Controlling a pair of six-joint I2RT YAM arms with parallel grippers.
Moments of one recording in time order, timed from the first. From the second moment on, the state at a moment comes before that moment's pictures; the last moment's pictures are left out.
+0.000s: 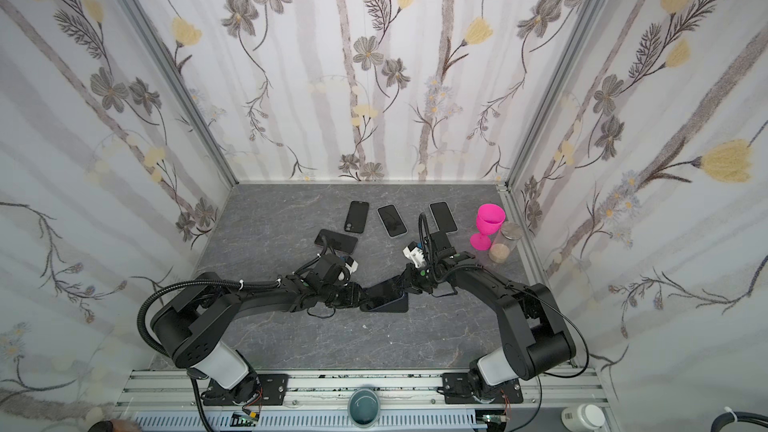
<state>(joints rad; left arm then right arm) -0.75 1.63 0.68 0.05 0.40 -0.75 0.39 1.49 0.79 -0.42 -0.78 0.48</state>
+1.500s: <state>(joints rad) -0.80 1.57 0.62 0.19 0.45 -0.94 0.27 1.51 0.52 -0.09 -0.97 0.55</state>
